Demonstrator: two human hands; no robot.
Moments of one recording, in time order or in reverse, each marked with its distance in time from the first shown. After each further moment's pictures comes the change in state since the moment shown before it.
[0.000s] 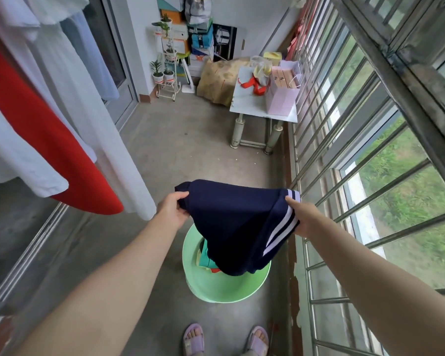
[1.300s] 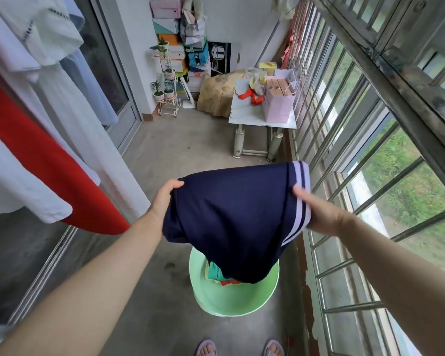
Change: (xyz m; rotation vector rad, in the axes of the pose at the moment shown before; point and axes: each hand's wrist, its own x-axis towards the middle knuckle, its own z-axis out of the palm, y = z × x) left_hand -0.056 0.038 0.031 0.386 -0.290 0.107; right_hand -0.016 -0.035 -0.046 -0.171 -0.695 -0.215
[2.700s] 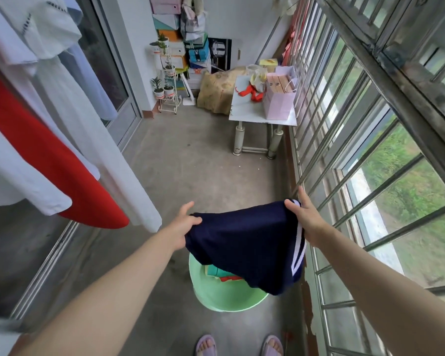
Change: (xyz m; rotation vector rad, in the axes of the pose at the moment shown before) left_hand 0.006 -0.059 -0.001 0.304 0.112 -0.160; right_hand 0.022 0.046 0.008 -0.051 0.477 -0.095
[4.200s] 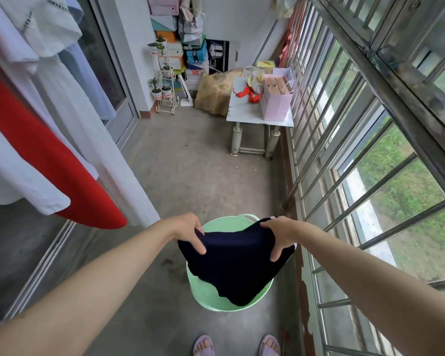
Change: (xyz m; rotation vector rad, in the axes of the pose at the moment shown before) left_hand -0.003 0.018 -0.006 1.211 -0.294 0.018; right_hand -0.003 -0.004 0.032 -1.582 -0.485 0.015
